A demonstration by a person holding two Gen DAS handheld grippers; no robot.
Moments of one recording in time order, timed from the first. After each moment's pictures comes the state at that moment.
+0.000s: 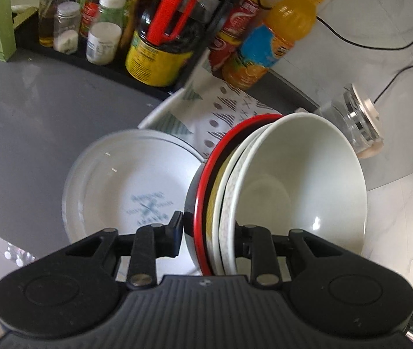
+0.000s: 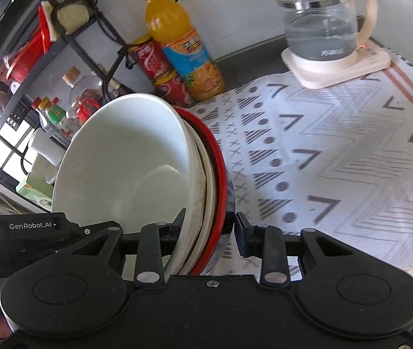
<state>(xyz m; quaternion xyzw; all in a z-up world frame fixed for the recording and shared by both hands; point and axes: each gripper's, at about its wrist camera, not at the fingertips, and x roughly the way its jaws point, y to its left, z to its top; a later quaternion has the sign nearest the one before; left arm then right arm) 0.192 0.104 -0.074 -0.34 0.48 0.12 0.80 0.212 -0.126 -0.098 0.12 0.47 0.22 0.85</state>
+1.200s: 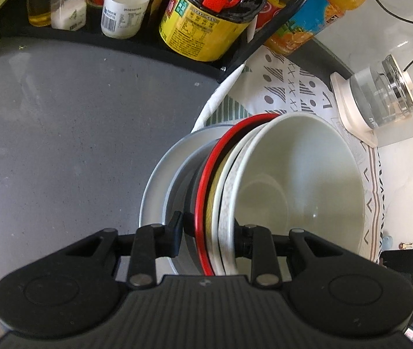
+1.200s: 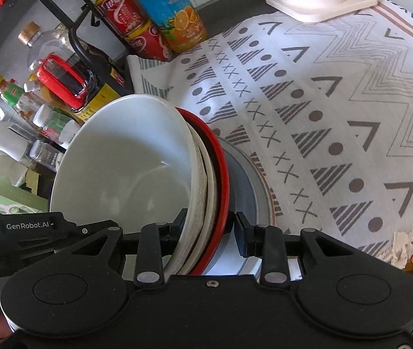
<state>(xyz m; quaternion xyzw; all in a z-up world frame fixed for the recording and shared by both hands) 0.214 0.199 -0.139 -0.31 0.57 0.05 0.76 0.194 -0.040 -0.154 0.15 0.52 0.11 0.83</state>
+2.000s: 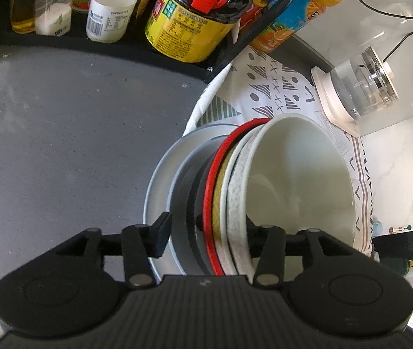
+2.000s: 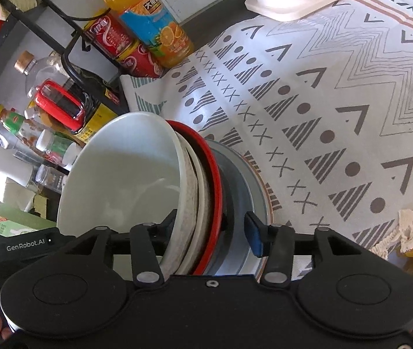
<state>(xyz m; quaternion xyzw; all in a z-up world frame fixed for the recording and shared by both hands) 0.206 0.211 -0.141 -0.30 0.55 0.00 0.78 0.180 -0.054 -0.159 0.21 0.50 0.10 0.84</state>
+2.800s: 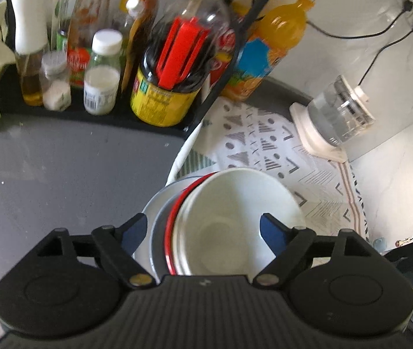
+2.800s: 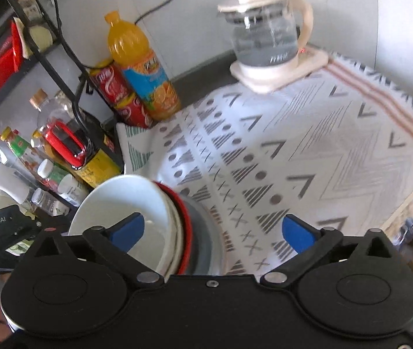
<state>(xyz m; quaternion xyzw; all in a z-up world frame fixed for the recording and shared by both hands) 0.201 0.191 -0.056 -0.26 0.48 0.03 0.84 0.157 -0.089 -0.082 0.14 0.43 0.05 0.89</state>
